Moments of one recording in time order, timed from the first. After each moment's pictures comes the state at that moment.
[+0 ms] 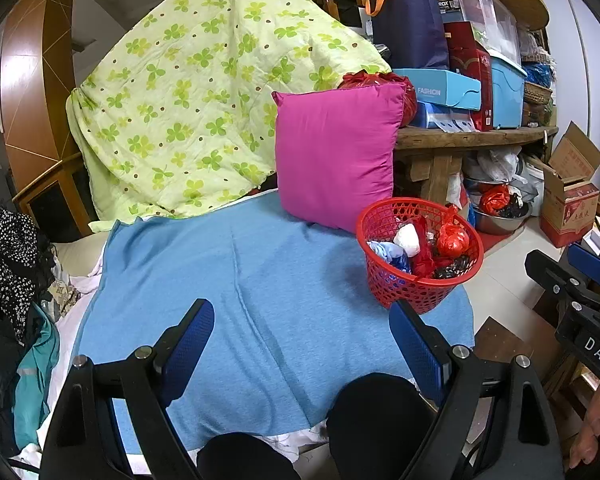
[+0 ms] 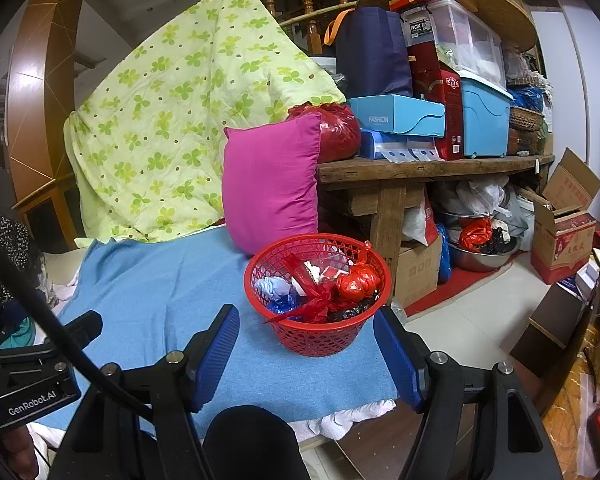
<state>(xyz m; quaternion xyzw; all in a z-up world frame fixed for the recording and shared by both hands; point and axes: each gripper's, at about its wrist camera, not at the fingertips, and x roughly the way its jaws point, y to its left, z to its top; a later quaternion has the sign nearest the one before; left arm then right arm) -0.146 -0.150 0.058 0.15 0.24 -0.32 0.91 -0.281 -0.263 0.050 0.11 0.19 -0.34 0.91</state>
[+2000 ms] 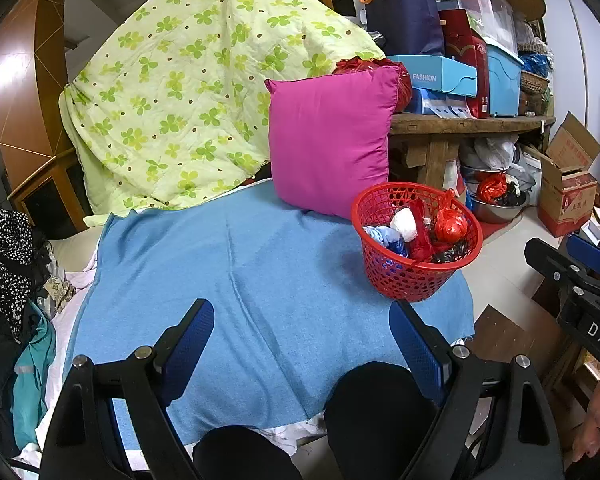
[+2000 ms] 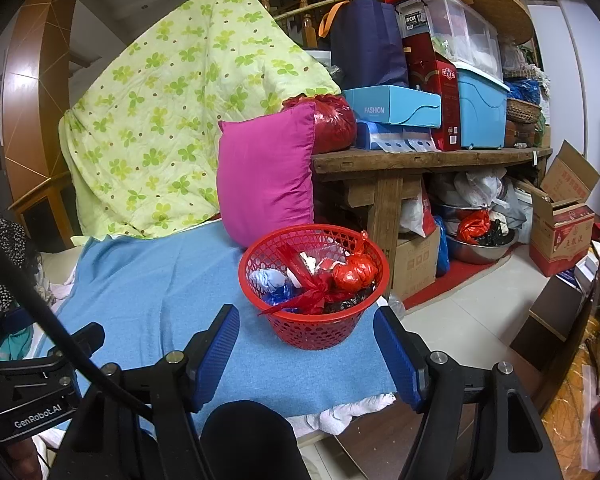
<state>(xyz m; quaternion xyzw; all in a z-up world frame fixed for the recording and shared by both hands) -0.146 -0.152 0.042 0.15 0.25 -0.32 0.90 -0.283 -0.270 0.033 0.11 0.20 -0.34 0.91</state>
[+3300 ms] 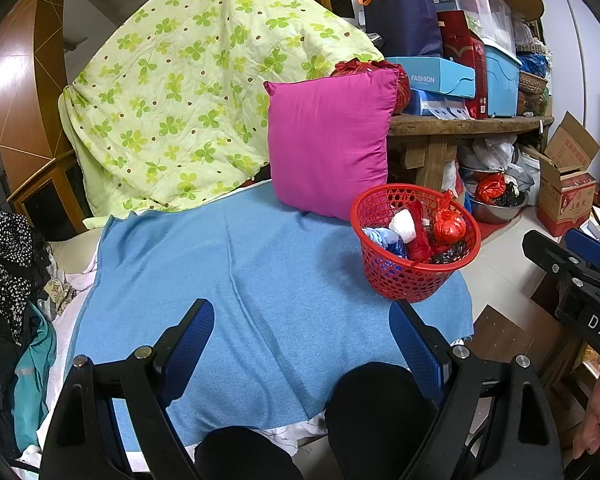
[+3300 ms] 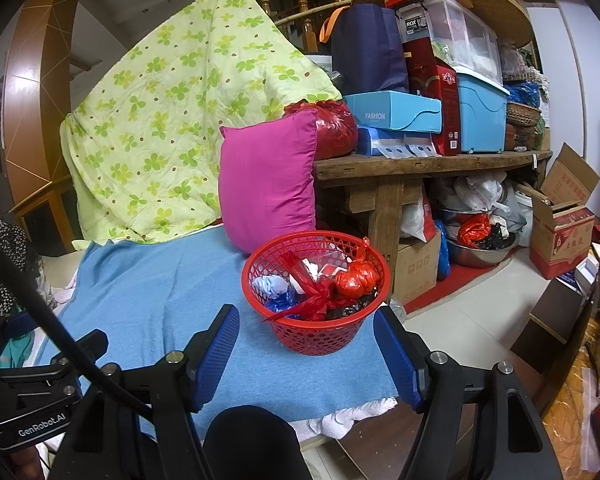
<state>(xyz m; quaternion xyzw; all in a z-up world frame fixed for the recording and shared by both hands) -0.147 -0.152 0.048 0.16 0.25 -0.32 0.90 -0.282 -0.265 0.043 0.11 0.19 -0.34 0.91</state>
